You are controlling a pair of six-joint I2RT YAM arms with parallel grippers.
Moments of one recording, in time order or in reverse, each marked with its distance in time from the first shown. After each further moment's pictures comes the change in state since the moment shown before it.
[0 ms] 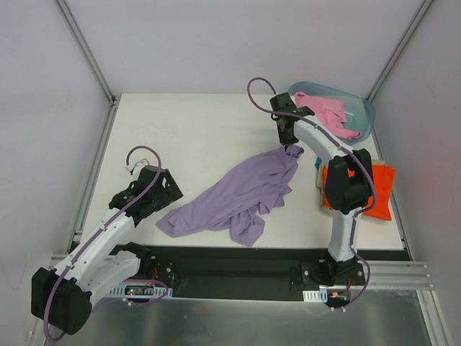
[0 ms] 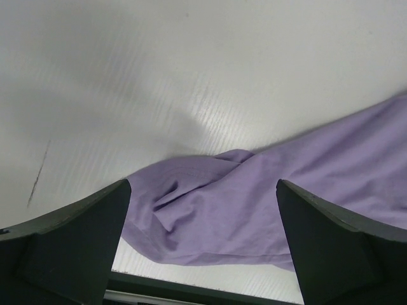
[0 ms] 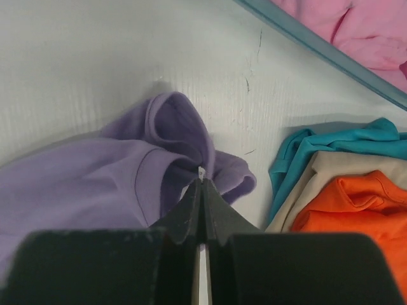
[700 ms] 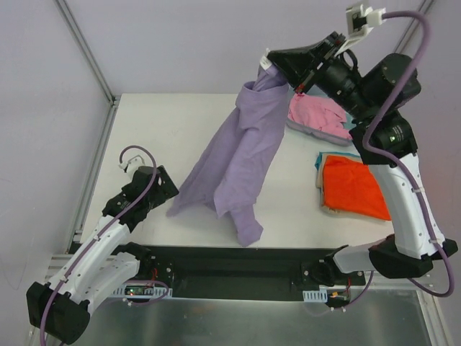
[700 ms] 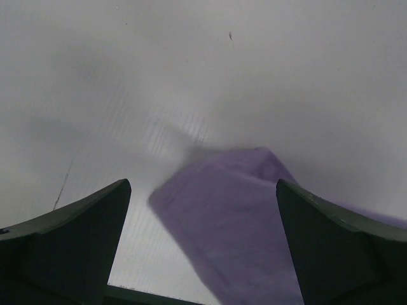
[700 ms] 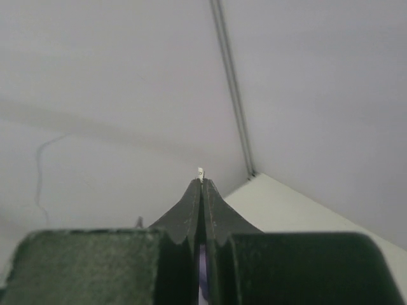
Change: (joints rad) left arm 0.000 -0.096 0.003 0.010 -0.085 0.040; right arm 0.126 -0.569 0.359 0.536 -0.850 0.251
